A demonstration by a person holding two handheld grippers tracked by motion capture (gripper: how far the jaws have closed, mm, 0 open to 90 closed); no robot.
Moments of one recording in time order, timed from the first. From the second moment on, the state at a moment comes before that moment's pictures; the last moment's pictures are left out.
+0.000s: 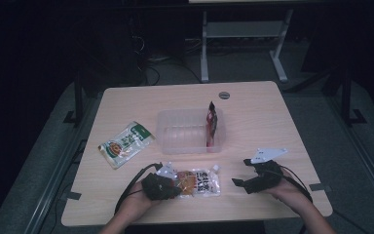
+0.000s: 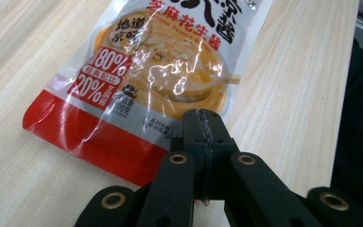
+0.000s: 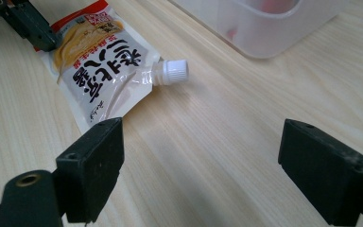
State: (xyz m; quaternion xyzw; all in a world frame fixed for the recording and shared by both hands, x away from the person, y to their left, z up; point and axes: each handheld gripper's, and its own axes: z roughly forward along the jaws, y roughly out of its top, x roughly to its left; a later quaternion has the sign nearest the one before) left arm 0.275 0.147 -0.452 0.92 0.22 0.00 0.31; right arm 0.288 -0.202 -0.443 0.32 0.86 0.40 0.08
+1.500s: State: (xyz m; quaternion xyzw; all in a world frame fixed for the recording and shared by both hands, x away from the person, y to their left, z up) left arm 0.312 0.101 -0.453 0.93 0.20 0.02 0.30; right arm 0.285 -0.181 -0.446 0.30 0.87 0.39 0.03
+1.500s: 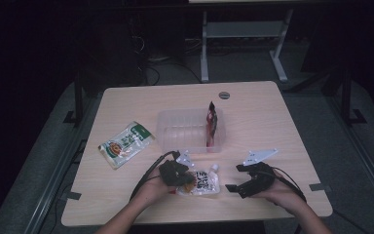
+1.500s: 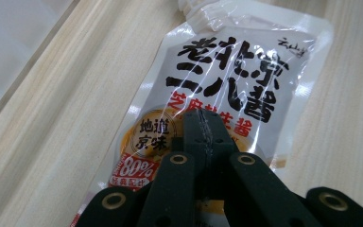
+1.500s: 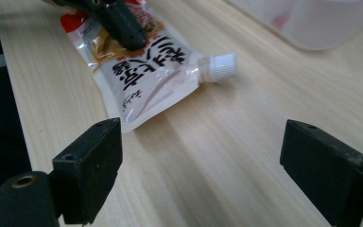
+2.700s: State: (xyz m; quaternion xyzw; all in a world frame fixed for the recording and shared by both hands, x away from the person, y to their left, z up) left arm 0.312 0.106 -0.455 0.93 0.21 0.01 0.31; right arm 0.300 -0.125 -0.469 0.31 0.86 0.40 -0.10
